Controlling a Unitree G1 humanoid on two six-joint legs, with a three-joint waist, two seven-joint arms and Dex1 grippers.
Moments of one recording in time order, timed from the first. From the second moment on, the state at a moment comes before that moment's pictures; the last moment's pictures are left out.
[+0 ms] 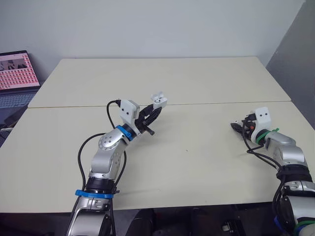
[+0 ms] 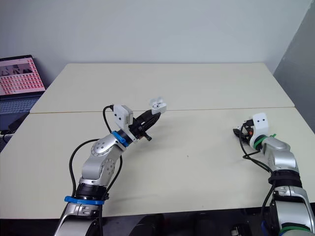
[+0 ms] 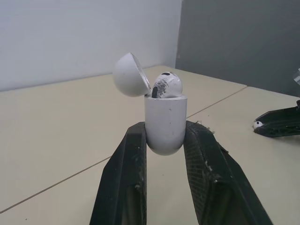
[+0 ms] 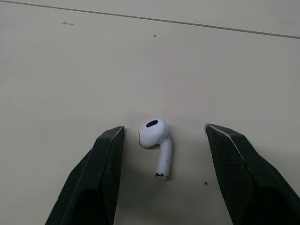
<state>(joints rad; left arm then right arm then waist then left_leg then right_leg) -0.46 0.25 0.02 0.11 -0.34 0.10 -0.65 -0.58 -0.59 -0.13 0.62 0.21 0.30 0.61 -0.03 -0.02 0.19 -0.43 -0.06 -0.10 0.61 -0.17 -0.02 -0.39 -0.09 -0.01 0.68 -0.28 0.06</state>
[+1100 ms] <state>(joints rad) -0.42 0.23 0.01 0.10 -0.33 0.10 -0.64 -0.16 -1.19 0.08 0.05 0.08 0.29 1.21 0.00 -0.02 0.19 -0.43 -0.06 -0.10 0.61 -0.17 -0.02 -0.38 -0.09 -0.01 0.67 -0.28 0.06</state>
